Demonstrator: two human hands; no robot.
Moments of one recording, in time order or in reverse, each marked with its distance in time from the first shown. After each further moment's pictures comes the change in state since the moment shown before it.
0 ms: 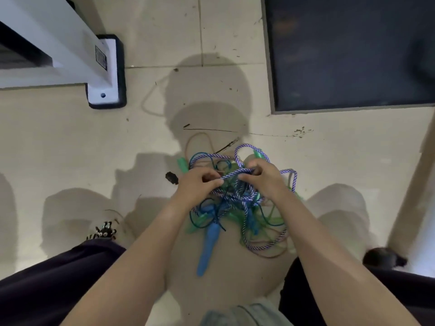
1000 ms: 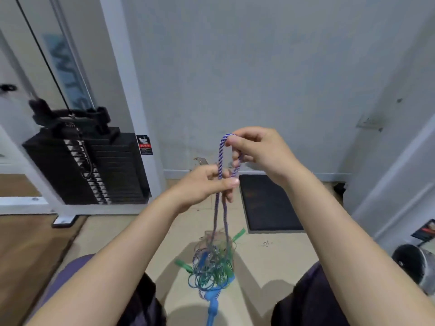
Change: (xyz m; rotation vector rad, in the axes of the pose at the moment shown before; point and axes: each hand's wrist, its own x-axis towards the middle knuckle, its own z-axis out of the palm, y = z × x) left_hand -0.373 0.291 -0.185 -0.221 -0.054 0.766; right_hand -0.407 -0.374 -0.133 0.206 -0.007 -0.933
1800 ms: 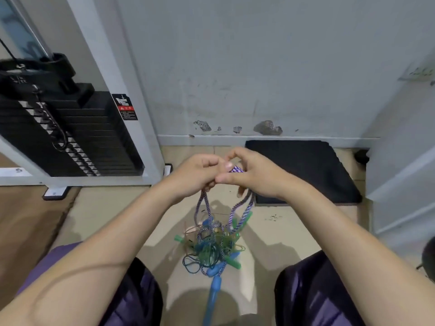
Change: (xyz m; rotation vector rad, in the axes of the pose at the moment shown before) left_hand 0.061 -0.096 -0.012 -0.010 0.055 -0.175; right_hand 0.031 0.153 -0.002 -0.314 -0.330 0.237
